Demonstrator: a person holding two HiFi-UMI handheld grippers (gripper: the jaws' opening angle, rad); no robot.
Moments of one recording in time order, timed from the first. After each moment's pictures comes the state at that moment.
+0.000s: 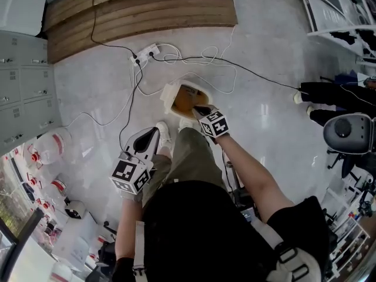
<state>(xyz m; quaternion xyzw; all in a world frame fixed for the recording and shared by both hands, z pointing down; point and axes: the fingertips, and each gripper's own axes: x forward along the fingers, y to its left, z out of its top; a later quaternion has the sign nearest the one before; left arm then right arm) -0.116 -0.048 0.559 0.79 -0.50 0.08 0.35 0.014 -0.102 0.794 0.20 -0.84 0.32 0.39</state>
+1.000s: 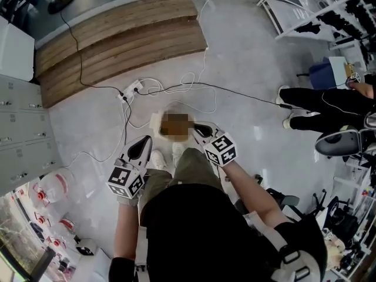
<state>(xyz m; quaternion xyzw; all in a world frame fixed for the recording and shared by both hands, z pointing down) -0.094 -0.080 0.493 0.85 -0.45 0.06 0.28 0.046 -0.117 0.577 0.28 -0.90 0.23 0.25</state>
